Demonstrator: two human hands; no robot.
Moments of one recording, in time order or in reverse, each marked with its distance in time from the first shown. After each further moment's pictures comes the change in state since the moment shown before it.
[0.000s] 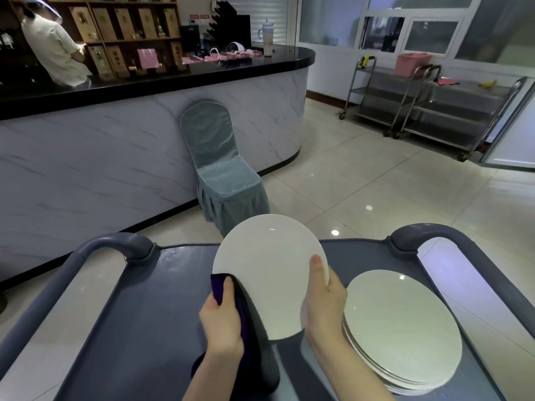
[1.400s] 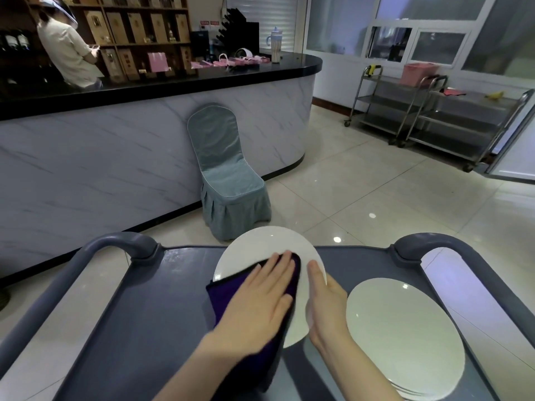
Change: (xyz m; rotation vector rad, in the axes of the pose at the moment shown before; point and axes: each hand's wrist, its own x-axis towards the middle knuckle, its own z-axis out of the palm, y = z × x) left_hand 0.010 0.015 0.007 1.322 -0.747 1.224; right_hand 0.008 -0.007 0.002 -0.008 -0.022 0.144
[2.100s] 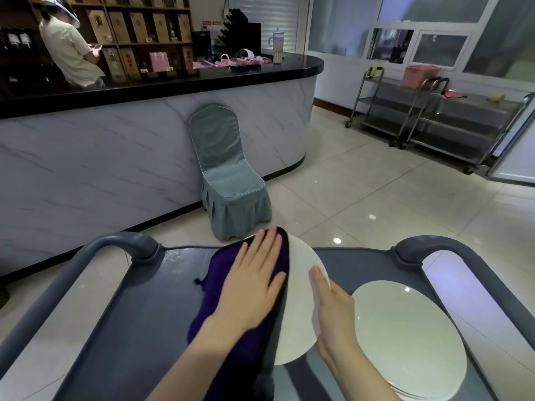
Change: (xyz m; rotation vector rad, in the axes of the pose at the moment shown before) left_hand 0.022 -0.017 -0.009 0.085 0.136 -0.130; right_hand -0.010 -0.005 -0.011 -0.017 -0.088 -0.008
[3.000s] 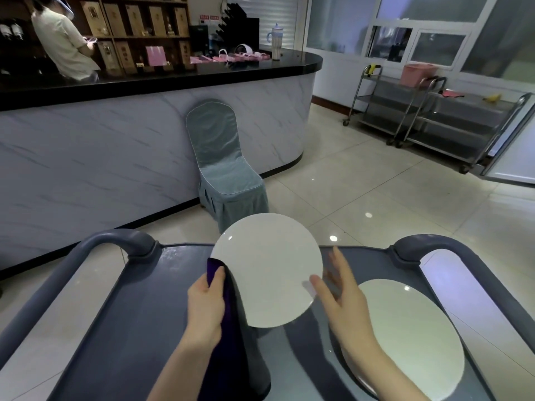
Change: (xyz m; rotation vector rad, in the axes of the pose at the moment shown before) left_hand -0.030 -0.011 -0.018 -1.276 0.338 -1.099; right_hand 0.016 -0.001 -0.037 -0.559 -0.194 -0.440
